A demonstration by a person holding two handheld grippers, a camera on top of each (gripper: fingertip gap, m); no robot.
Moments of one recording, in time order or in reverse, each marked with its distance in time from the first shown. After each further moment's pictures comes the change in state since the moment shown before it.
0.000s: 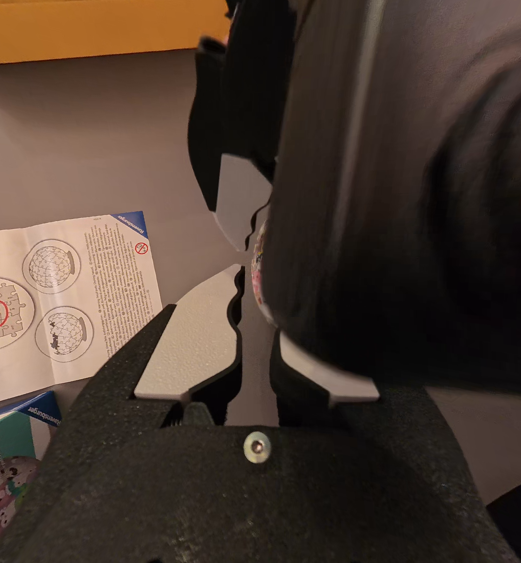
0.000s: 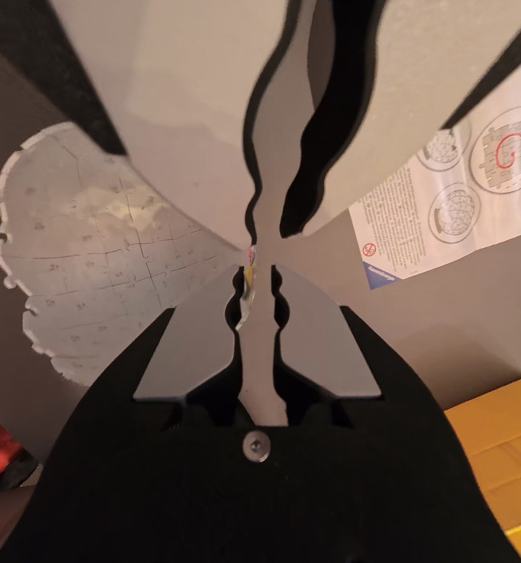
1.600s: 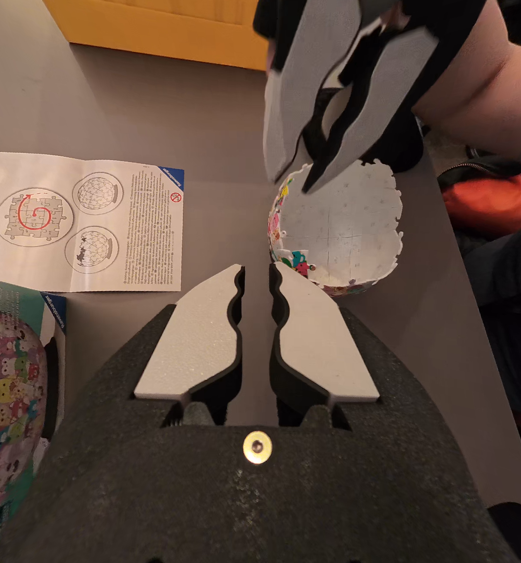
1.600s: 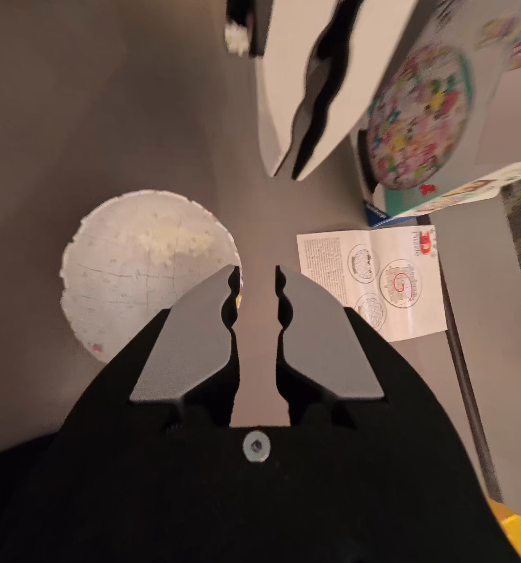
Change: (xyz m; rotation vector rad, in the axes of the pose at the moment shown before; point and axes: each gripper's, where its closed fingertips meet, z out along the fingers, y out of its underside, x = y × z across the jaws) left arm -0.007 0.043 -0.058 0.178 -0.082 -0.157; right arm 0.001 -0.048 -0.050 0.353 0.028 -0.294
